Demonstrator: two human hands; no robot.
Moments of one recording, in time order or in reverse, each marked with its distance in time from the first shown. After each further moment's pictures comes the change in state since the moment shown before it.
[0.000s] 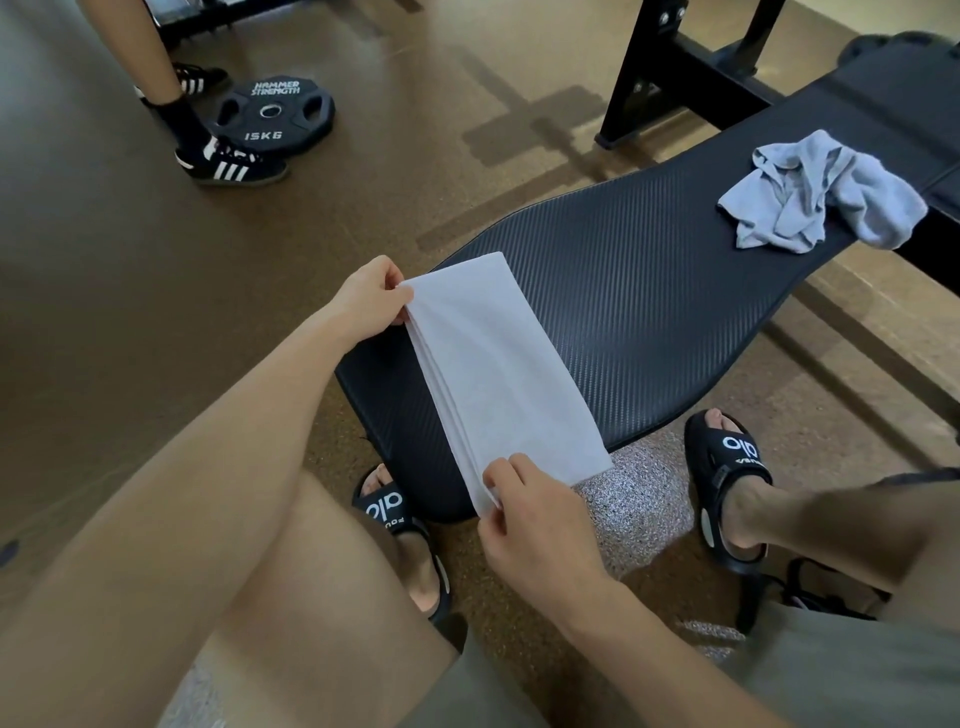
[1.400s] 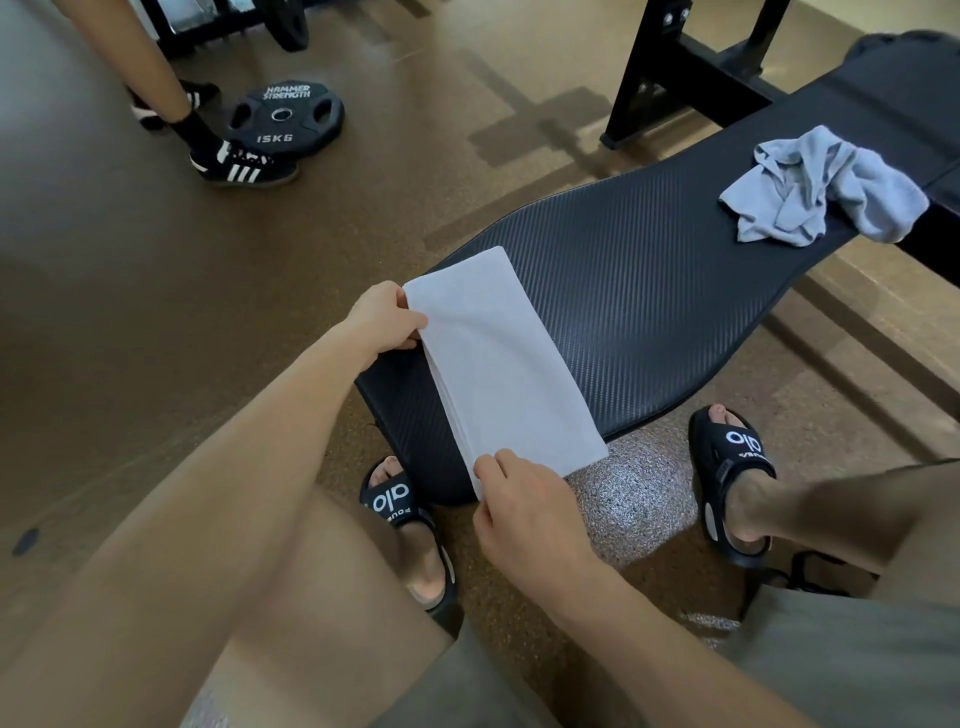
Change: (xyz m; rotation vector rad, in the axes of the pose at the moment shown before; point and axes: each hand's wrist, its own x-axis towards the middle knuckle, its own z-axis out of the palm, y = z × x) left_hand -0.031 0.004 0.014 -0.087 -0.029 -0.190; right_hand -0.002 -0.007 0.015 -0.181 0.062 -0.125
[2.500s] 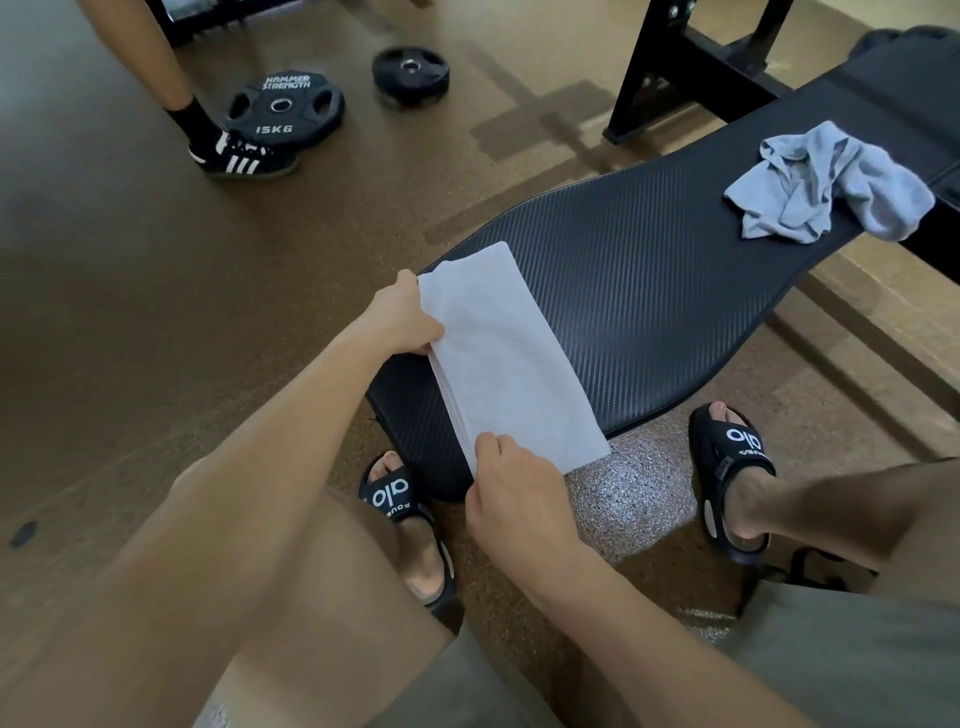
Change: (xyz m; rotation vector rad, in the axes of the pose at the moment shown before) left_hand -0.018 0.013 0.005 0.295 -0.078 0.051; right_hand 0.015 -0.014 -0.001 -0.057 0.046 0.120
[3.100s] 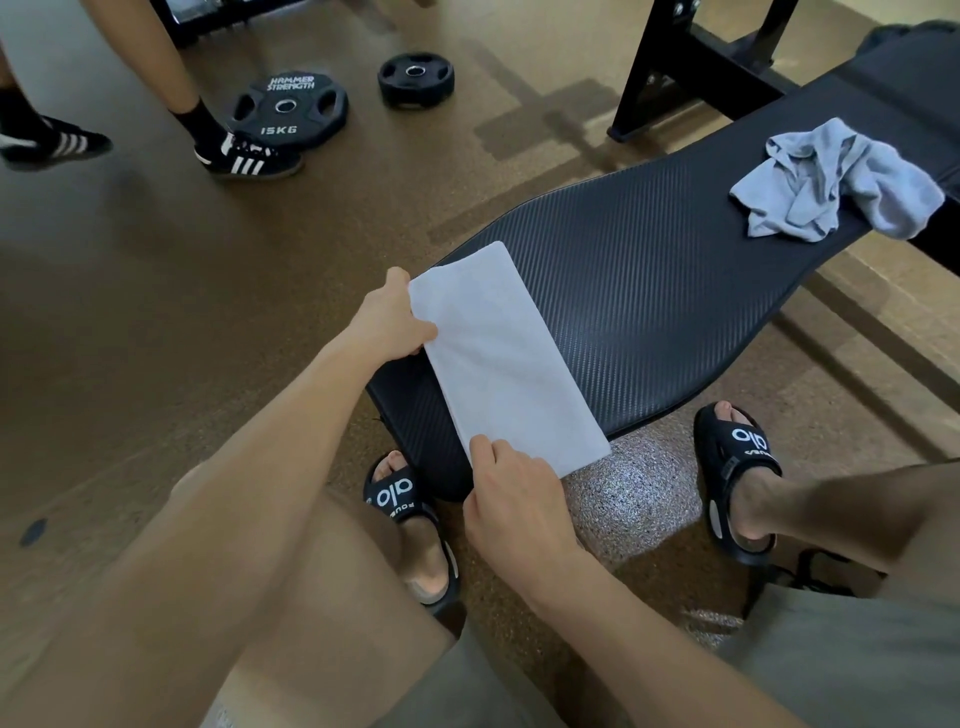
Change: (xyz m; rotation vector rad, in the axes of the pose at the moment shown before) left_hand -0.003 -0.018 -0.005 -0.003 0.042 0.061; right_hand -0.003 -0.004 0.002 0.021 -0.042 -0.001
